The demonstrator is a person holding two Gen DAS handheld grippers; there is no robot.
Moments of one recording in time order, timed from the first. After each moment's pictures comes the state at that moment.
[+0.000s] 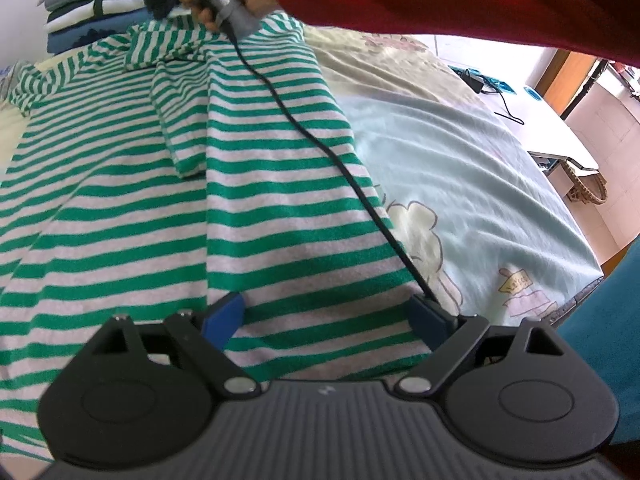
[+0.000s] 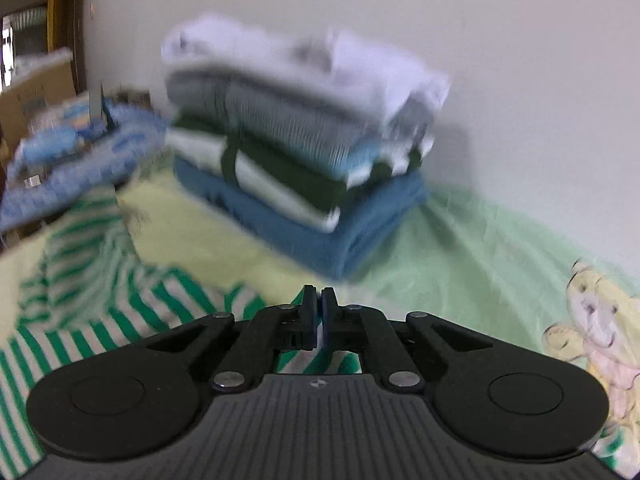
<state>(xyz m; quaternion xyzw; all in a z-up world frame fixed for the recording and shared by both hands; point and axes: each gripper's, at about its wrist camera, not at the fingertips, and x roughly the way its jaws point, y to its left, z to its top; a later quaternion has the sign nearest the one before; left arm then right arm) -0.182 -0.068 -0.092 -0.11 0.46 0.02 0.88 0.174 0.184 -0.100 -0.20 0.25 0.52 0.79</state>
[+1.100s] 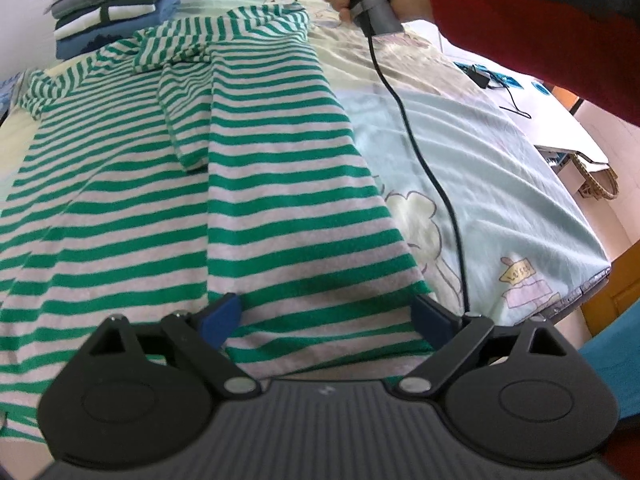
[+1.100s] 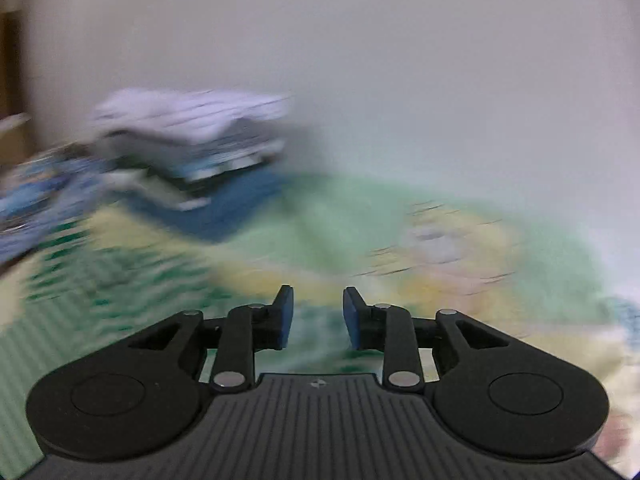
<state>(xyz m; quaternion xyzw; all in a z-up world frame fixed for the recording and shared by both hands) -0.190 -0.075 -0.090 -0.10 0.46 0.04 0.88 0.193 0.017 -0.052 -0.11 0.28 0.50 0.81</state>
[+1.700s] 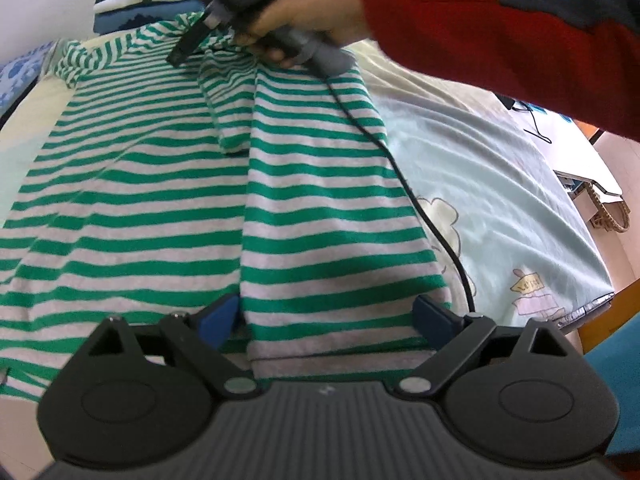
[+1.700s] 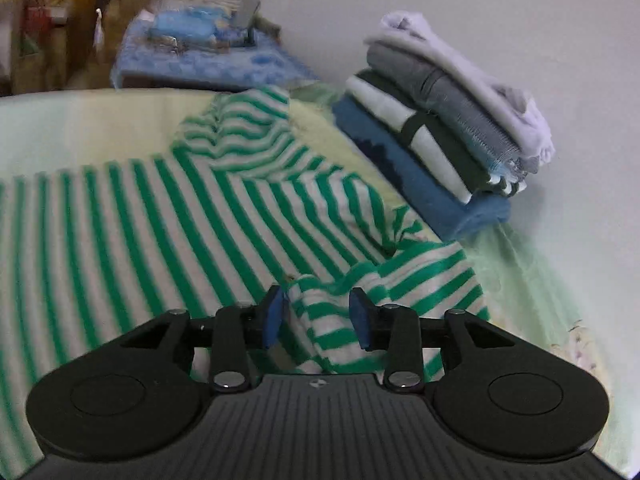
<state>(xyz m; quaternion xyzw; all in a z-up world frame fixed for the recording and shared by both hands) -0.204 -0.067 -0.090 -0.13 0.45 0.08 0.88 0.061 0.120 -0.104 -0.36 0.12 0.58 0.72</state>
